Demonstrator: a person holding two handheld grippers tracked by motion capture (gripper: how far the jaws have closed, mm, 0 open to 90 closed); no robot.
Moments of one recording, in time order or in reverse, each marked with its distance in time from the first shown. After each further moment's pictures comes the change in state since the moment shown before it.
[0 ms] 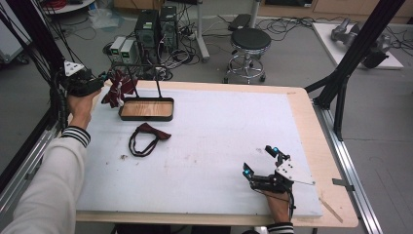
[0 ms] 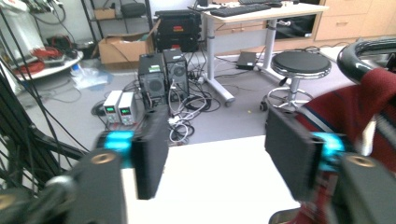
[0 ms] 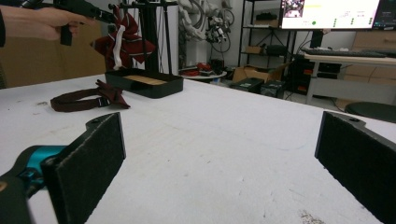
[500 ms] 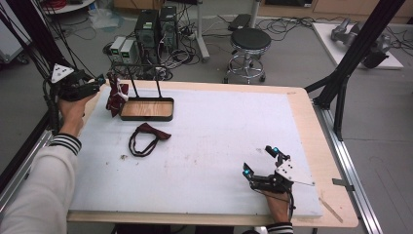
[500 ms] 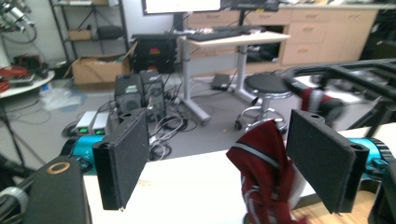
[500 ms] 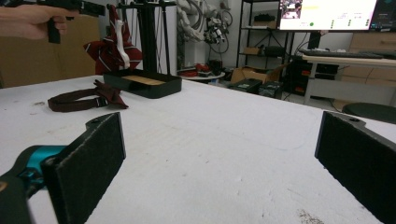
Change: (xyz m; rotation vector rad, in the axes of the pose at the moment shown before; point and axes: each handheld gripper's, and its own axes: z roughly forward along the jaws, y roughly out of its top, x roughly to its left) left arm 0.007 -0.003 -0.029 -0.113 -0.122 -0.024; right arm 0.000 -0.001 0.000 -0.004 -0.007 0.000
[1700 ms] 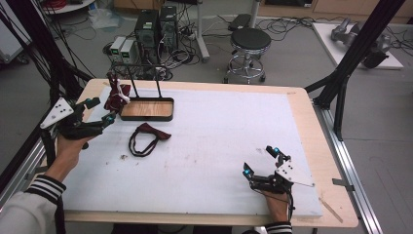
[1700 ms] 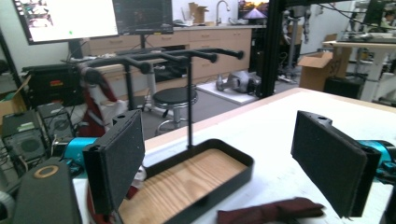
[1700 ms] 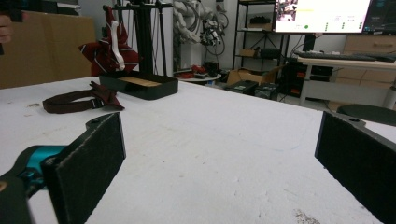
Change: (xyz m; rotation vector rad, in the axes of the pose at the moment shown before) left arm -0.069 -0.029 -0.094 -0.099 -0.404 0.064; right arm 0.001 -0.001 -0.001 -0.011 -0.018 -0.006
